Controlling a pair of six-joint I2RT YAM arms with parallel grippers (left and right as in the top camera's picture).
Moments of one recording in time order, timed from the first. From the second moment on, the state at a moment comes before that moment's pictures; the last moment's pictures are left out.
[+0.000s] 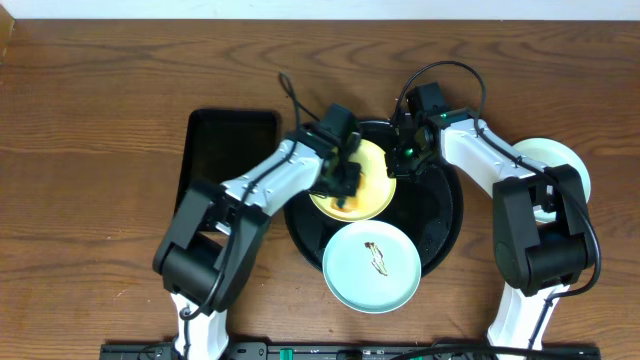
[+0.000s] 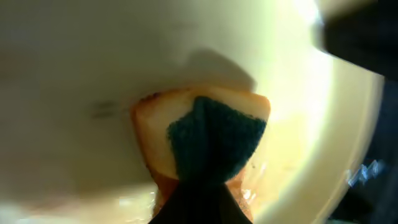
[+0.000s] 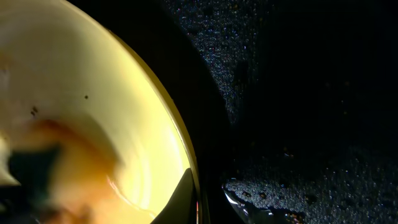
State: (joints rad) left arm -0.57 1.99 1.30 -0.61 0.29 -0.31; right arm 0.28 2.03 1.32 -0.67 -0.30 0.19
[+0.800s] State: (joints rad) left arm -0.39 1.86 1.27 -0.66 0.16 -0.31; right arm 0.29 2.03 1.32 -0.66 -0.29 0.20
